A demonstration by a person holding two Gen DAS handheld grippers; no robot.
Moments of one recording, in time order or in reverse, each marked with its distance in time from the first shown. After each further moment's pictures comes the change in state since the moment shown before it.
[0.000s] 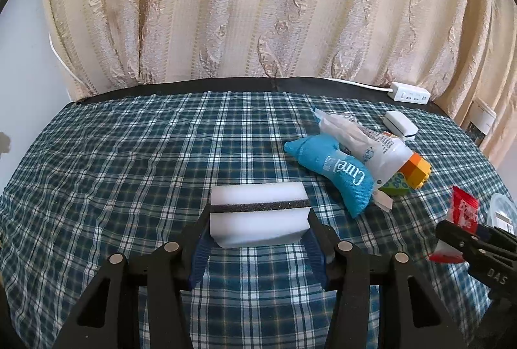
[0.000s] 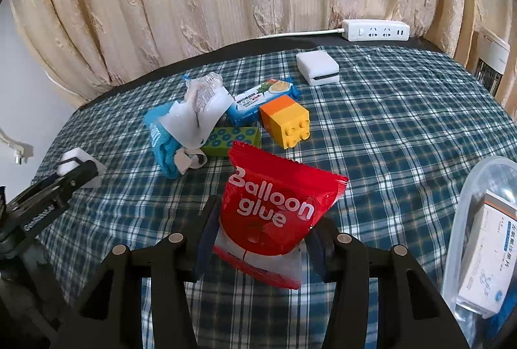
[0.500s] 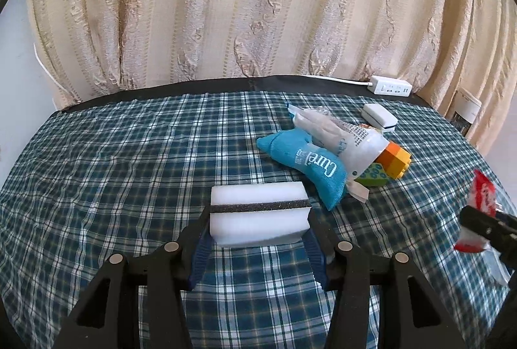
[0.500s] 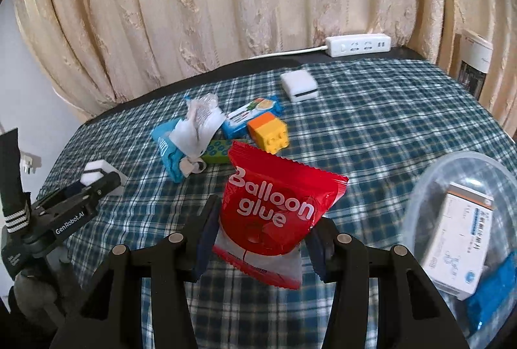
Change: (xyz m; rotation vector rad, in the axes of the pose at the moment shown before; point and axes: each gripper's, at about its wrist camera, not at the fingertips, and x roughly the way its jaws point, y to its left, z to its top) left arm -0.003 -0.015 -0.005 0.046 -0.003 -0.056; right arm -0.047 -0.019 -0.009 0.033 -0.070 -0.009
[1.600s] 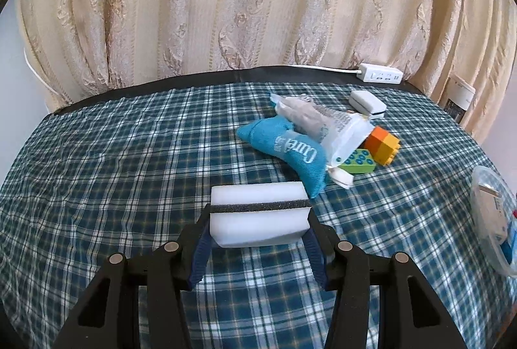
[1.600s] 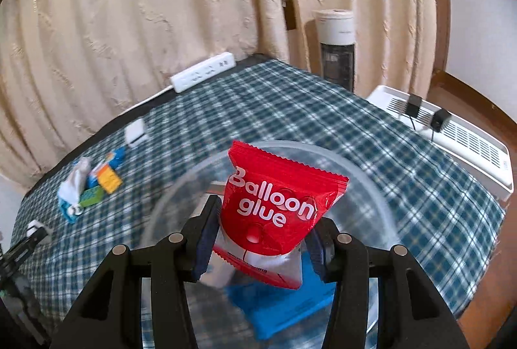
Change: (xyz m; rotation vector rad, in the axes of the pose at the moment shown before) left arm -0.002 -0.020 -0.005 0.040 0.028 -0.017; right arm -0.094 -0.187 -0.021 0.287 -0.096 -0.306
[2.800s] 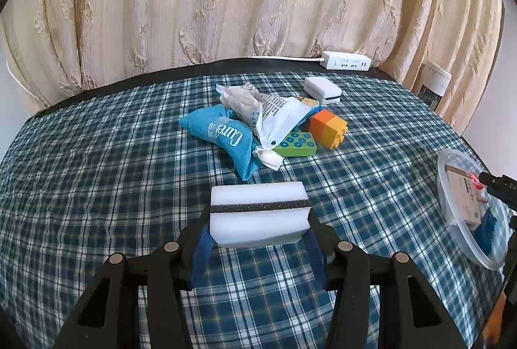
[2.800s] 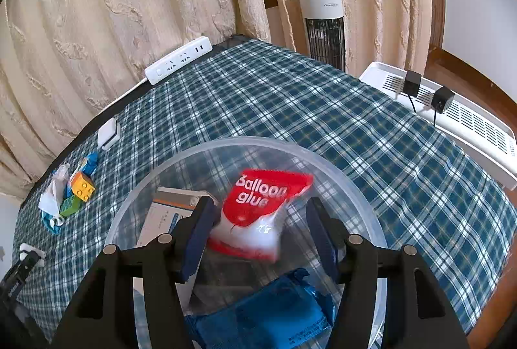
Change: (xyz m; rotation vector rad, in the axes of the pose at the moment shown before) left arm -0.009 -0.050 -0.008 0.031 0.036 -0.073; right arm 0.044 -0.022 0.010 0.046 0.071 -0.016
